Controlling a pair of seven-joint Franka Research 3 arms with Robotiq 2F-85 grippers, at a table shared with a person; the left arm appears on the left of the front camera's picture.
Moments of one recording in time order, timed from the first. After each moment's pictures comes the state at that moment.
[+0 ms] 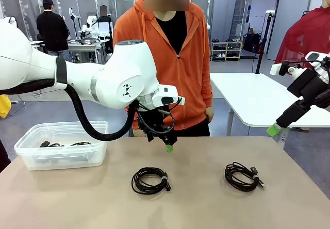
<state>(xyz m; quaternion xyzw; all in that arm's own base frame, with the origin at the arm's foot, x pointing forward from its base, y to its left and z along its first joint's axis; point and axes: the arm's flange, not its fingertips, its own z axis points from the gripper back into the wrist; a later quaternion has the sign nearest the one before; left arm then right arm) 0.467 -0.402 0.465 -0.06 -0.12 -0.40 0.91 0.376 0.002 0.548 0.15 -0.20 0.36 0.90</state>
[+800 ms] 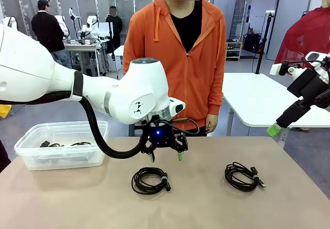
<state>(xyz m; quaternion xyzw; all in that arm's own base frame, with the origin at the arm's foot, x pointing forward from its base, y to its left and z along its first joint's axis) 0.461 -0.430 0.416 -0.08 -0.08 -0.04 0.99 0.376 0.002 0.548 0.15 -0.20 0.36 0.90</state>
